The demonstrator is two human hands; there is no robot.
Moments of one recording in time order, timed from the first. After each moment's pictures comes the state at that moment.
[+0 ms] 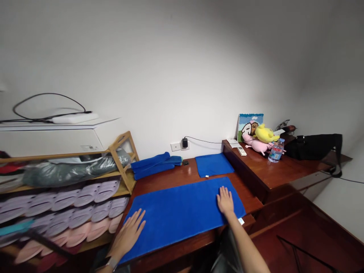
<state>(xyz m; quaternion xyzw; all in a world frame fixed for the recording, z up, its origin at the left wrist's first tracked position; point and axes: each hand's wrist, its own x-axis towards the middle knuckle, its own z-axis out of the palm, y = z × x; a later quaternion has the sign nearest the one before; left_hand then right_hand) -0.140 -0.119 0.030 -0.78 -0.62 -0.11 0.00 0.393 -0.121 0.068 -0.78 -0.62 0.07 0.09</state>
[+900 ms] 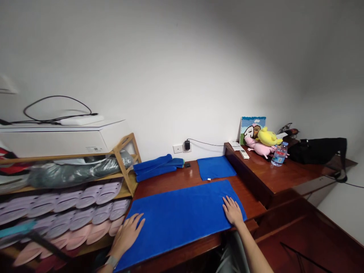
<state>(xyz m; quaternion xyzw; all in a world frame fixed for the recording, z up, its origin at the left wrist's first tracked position) -0.142 -0.114 0.061 -0.73 -0.68 -0.11 0.01 0.428 -0.145 0.052 -0.76 -0.64 0.09 0.08</state>
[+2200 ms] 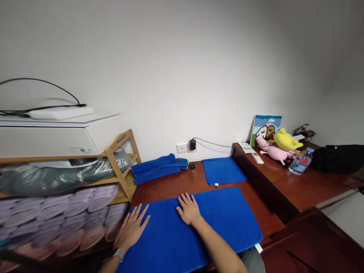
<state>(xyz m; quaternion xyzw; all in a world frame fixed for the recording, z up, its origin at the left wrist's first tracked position) -0.151 -0.035 0.033 -0.73 -0.68 -0.09 0.04 0.181 -0.023 0.068 -0.54 -0.82 0.11 0.14</state>
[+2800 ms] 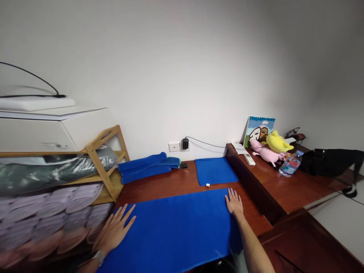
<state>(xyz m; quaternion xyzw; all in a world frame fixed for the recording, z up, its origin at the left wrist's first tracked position) -0.164 -0.019 0.002 -0.73 -0.68 -0.12 0.05 0.485 -0.029 0.029 -0.82 -0.57 0.08 0.02</state>
